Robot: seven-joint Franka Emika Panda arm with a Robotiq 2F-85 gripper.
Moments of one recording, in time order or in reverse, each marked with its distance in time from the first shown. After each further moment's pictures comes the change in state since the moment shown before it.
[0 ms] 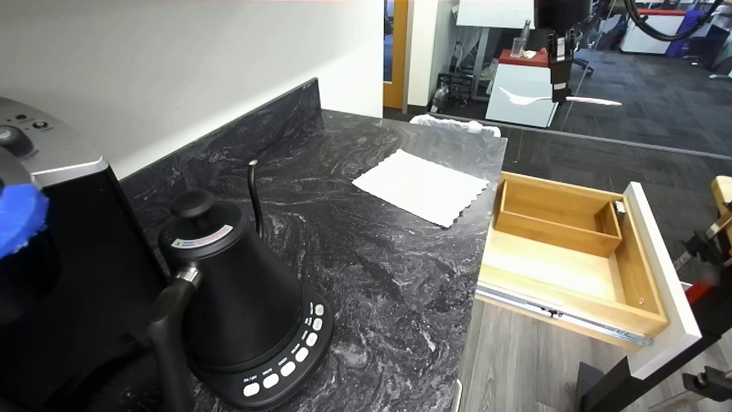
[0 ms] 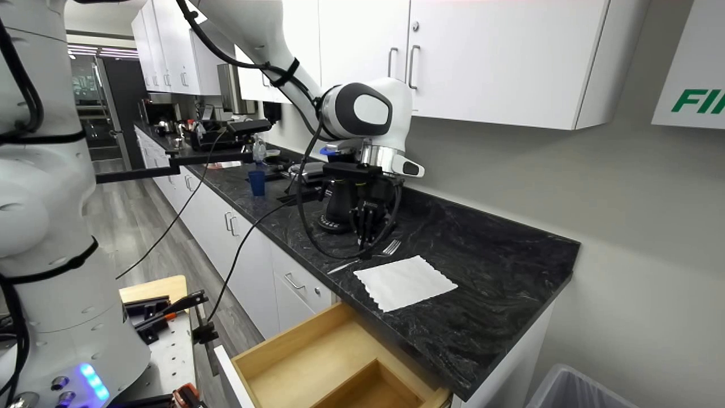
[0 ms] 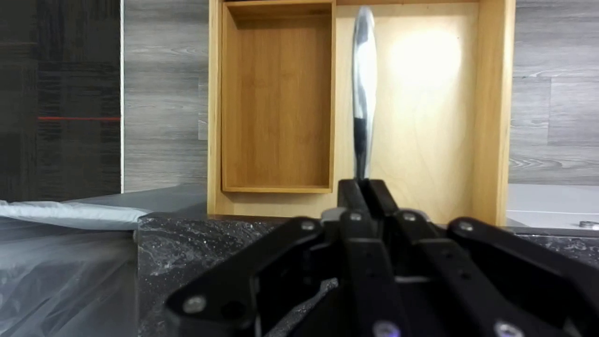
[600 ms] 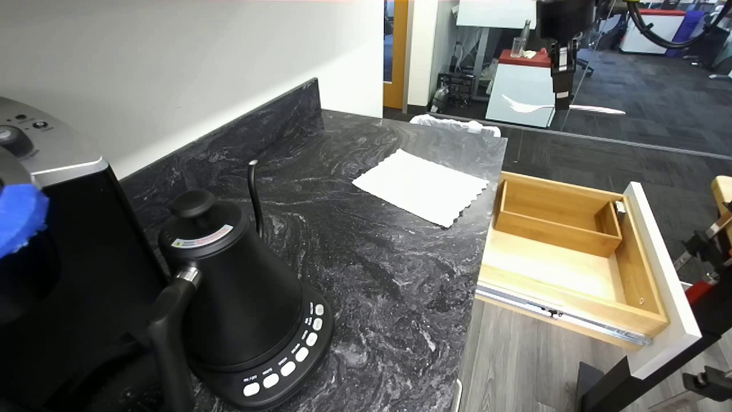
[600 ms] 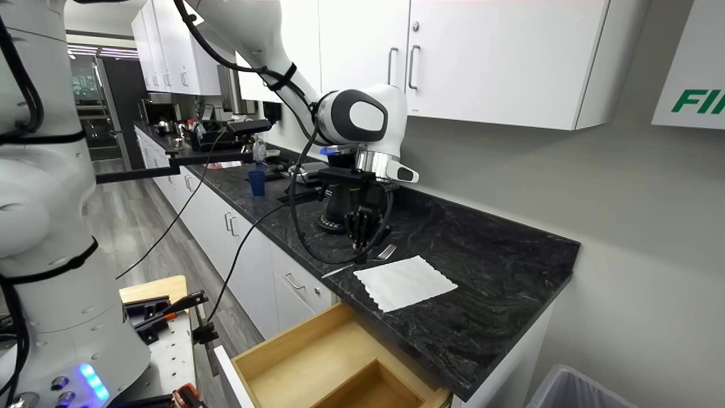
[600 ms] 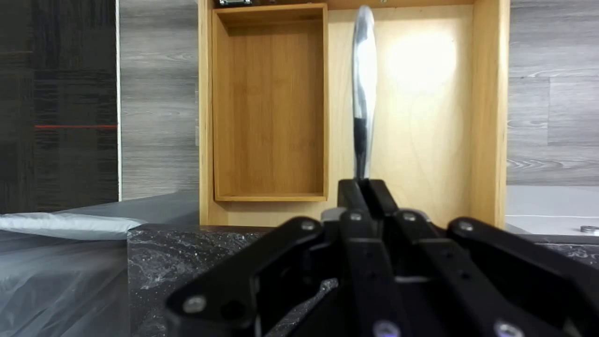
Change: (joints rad) arm 0.002 -0.001 0.007 -0.031 0.000 0.020 0.030
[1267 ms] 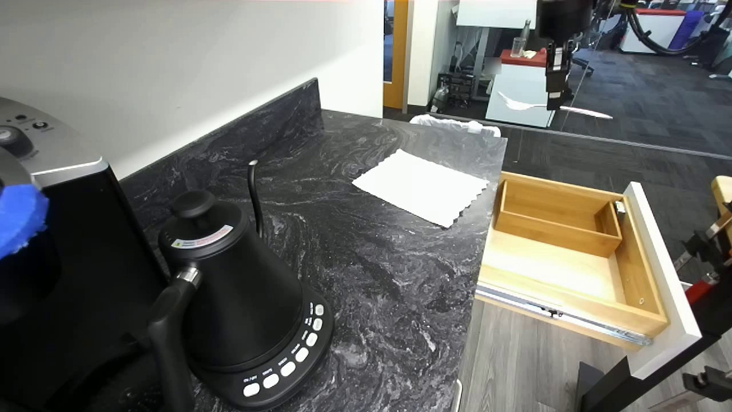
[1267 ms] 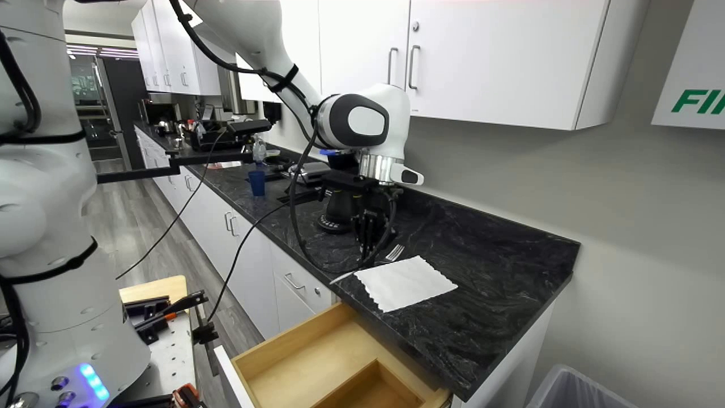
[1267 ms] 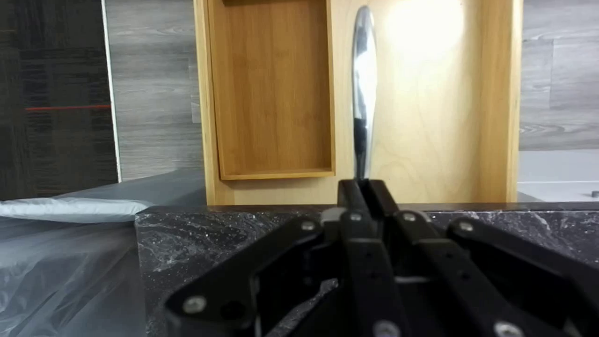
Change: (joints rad) arm -0.022 -0.004 -0.018 -0.030 0.029 0.108 -0.016
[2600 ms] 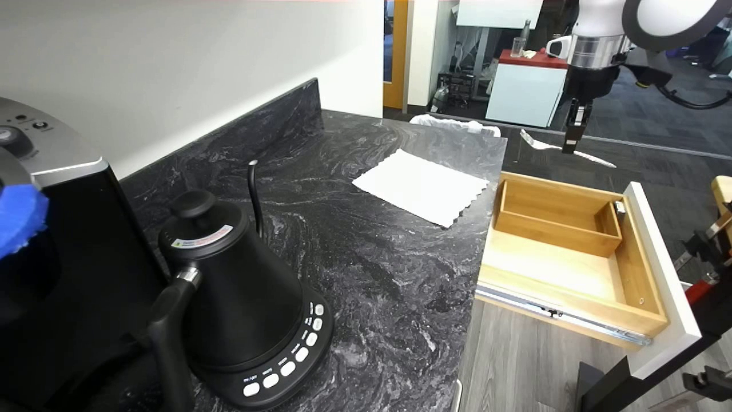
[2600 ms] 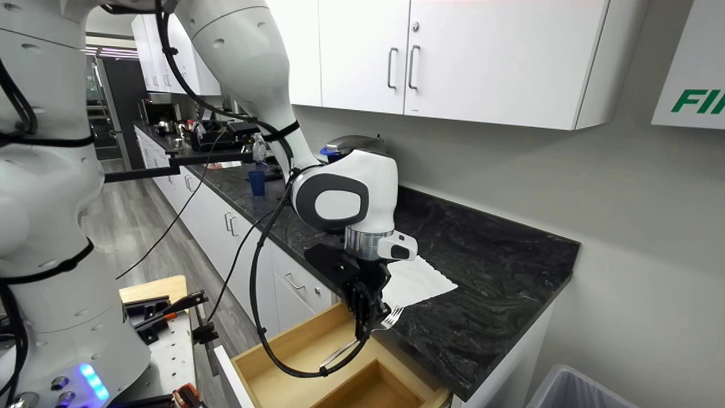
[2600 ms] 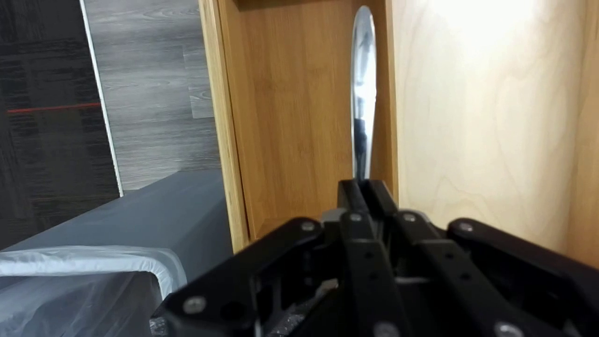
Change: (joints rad) arm -0.112 0.110 -0.084 -0.235 0.001 0.456 -0.107
